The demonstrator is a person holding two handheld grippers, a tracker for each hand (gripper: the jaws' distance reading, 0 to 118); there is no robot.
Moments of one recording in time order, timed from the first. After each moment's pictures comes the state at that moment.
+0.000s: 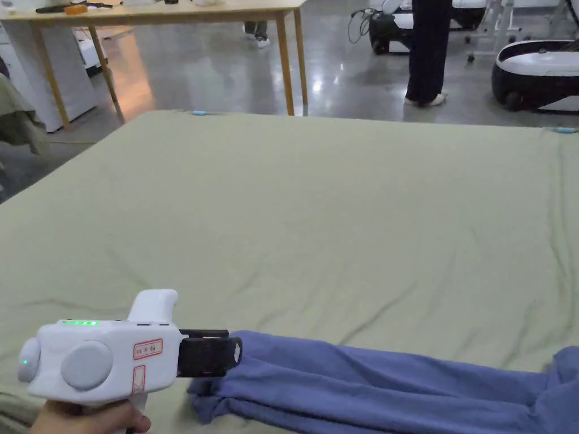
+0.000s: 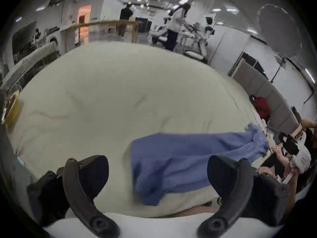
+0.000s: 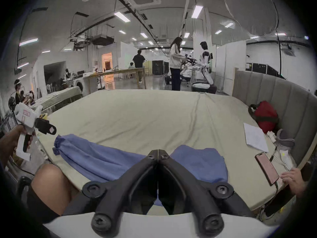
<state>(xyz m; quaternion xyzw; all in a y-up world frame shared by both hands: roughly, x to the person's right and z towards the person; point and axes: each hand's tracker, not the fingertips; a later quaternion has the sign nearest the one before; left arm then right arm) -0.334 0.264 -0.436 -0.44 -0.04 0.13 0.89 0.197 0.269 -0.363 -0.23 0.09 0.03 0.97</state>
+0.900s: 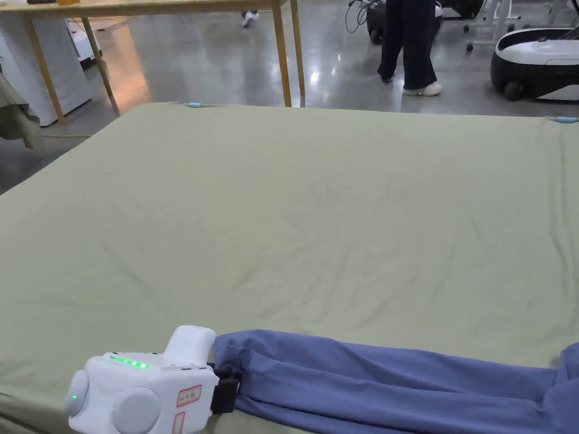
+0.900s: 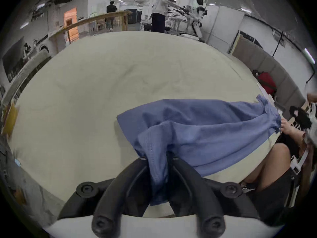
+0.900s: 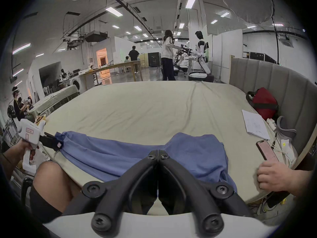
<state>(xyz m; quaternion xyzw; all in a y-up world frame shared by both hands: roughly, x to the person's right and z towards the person) -0.283 0.210 -0.427 -0.46 -0.06 0.06 0.88 0.213 0.259 -0.366 -0.27 0.08 0.00 0.96</state>
